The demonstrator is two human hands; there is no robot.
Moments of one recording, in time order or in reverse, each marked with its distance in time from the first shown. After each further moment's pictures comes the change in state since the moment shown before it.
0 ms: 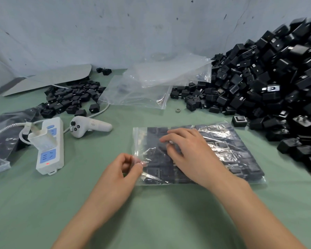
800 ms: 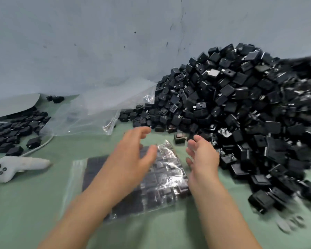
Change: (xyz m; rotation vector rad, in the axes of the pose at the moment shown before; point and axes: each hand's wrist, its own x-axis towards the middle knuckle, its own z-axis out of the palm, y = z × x) left_hand 0.046 0.119 0.118 0.336 -0.127 0.546; right_hand -0.022 0.084 -0.078 1.289 0.859 0.987
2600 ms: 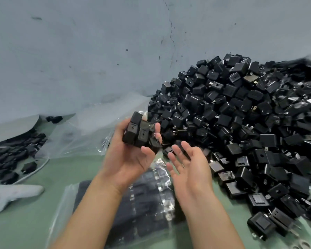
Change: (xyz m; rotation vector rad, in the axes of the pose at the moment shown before) left_hand 0.077 0.027 0.015 -1.855 -0.491 -0.503; right_hand 0.004 -0.022 -0.004 0.424 -0.279 0.205
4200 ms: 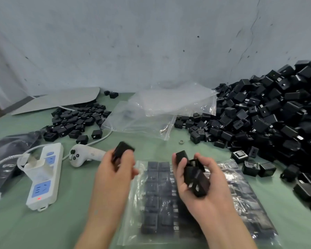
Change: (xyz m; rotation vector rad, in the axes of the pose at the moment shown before) left_hand -0.171 0.036 -0.078 1.007 1.091 0.716; right_hand -0.038 0.116 0.073 0.403 -0.150 0.489
